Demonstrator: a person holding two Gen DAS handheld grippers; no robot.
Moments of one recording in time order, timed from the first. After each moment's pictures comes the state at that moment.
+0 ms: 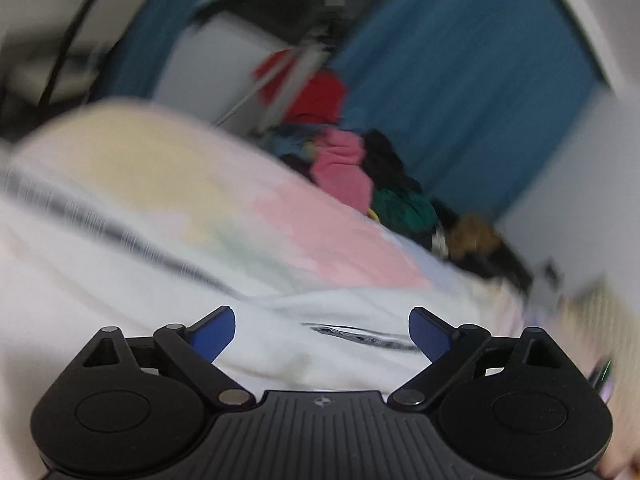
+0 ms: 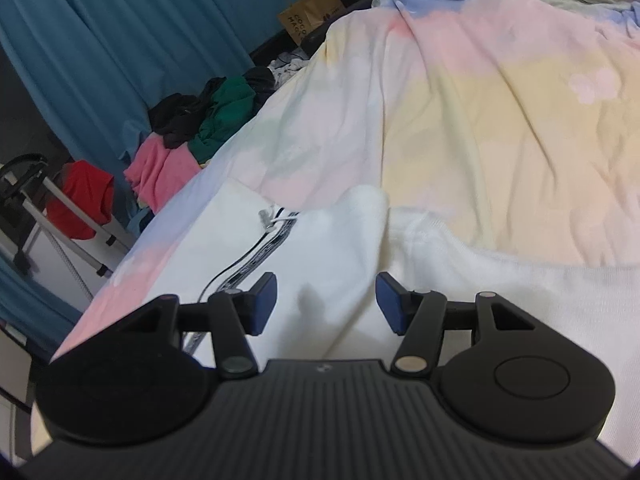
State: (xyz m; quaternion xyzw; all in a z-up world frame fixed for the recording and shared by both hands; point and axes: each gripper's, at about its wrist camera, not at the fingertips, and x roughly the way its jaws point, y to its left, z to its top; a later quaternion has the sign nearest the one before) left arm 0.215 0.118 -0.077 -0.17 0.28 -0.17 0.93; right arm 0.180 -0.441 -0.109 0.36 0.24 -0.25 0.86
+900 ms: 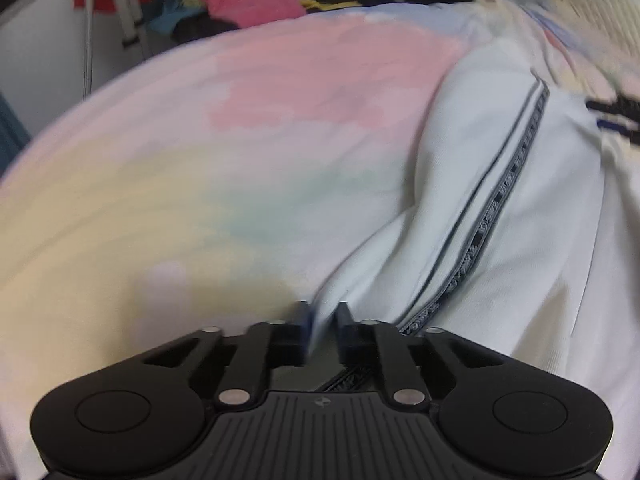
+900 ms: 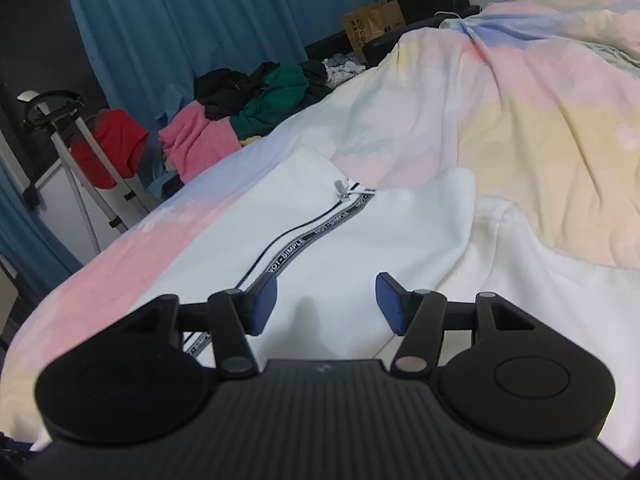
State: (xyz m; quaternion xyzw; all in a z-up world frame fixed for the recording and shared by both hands) left arm 0.386 0.087 -0.119 0.20 0.47 -0.31 0.80; right arm 0.206 -0.384 -0.104 0.27 0.25 -0.22 0.90
